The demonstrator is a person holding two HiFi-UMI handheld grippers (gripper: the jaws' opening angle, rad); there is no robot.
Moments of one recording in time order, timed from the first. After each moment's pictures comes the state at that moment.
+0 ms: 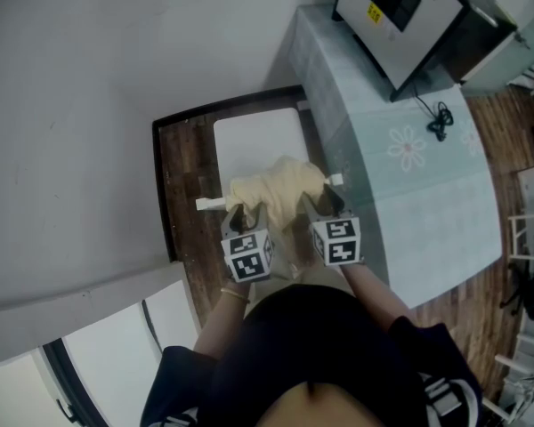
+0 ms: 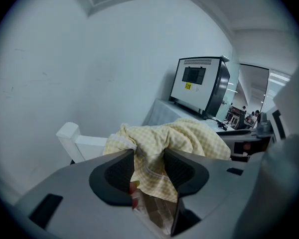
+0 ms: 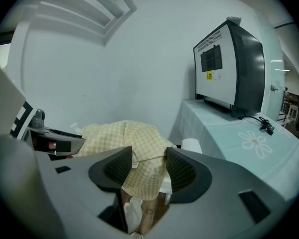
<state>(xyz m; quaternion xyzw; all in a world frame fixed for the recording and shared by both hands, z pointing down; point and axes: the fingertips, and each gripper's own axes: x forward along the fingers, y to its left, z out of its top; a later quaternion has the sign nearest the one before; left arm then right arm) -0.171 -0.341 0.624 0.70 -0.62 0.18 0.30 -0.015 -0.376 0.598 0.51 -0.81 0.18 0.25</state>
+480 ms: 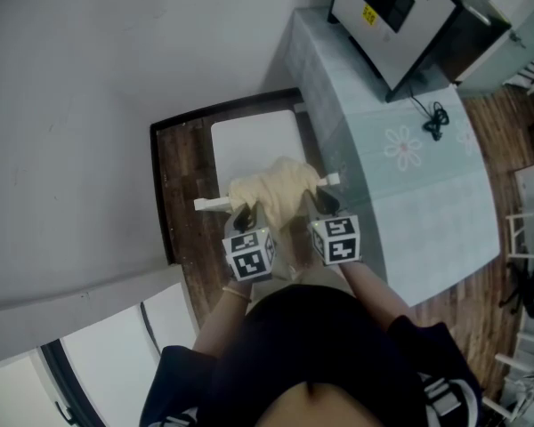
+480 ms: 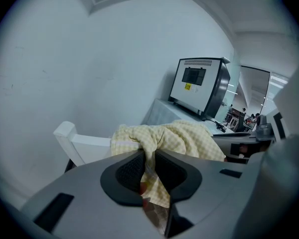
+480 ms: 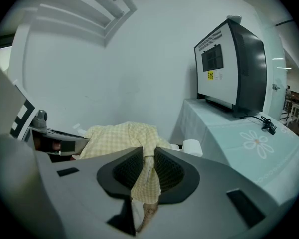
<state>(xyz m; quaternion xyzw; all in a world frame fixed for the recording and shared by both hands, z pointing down) -0.163 -0.341 0.620 0.70 -0.62 0.17 0.31 -0.016 -0.373 0.594 0.50 -0.81 0.19 0.24</state>
